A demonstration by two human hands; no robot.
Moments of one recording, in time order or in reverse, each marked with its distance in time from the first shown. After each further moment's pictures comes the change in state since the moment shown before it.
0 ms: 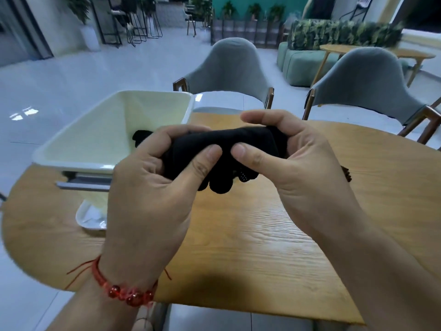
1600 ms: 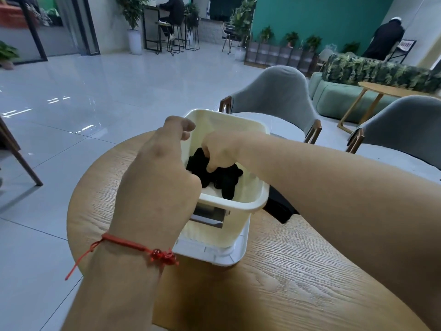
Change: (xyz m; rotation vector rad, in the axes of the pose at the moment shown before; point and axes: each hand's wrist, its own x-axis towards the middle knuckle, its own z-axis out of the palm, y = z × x) left_hand 0.073 -0.040 -0.116 0.728 0.084 -0.213; right_hand 0.241 0.117 0.187 -1.609 -0.804 0.118
